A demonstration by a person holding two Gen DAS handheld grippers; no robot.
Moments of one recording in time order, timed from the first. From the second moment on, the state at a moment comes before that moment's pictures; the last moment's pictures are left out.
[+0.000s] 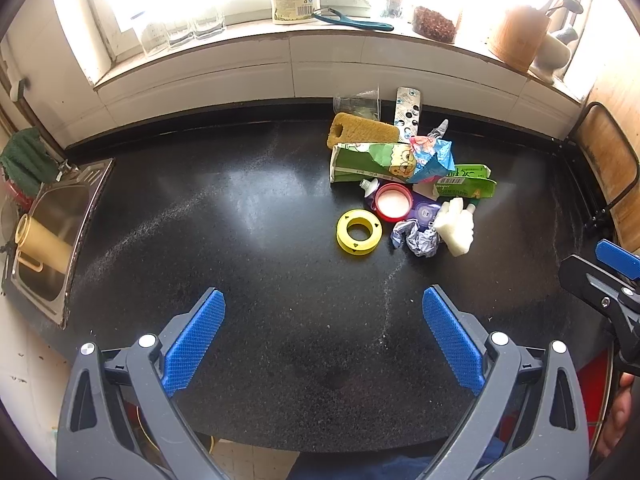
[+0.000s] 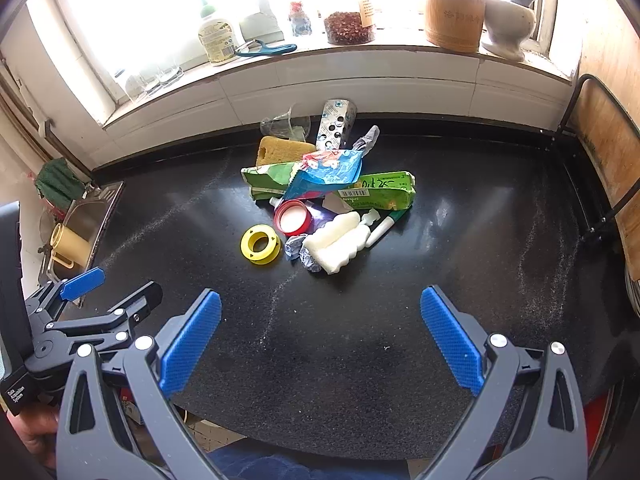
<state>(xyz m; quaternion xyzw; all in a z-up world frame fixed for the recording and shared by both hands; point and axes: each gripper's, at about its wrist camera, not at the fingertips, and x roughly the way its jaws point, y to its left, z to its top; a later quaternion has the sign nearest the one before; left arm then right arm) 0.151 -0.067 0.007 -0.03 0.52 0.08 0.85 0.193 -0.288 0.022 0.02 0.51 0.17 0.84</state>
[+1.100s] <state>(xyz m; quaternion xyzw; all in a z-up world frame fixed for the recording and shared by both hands) 0.153 -0.069 0.010 -0.03 0.52 0.08 0.85 0.195 -0.287 0.026 0.02 0.51 0.17 0.84</state>
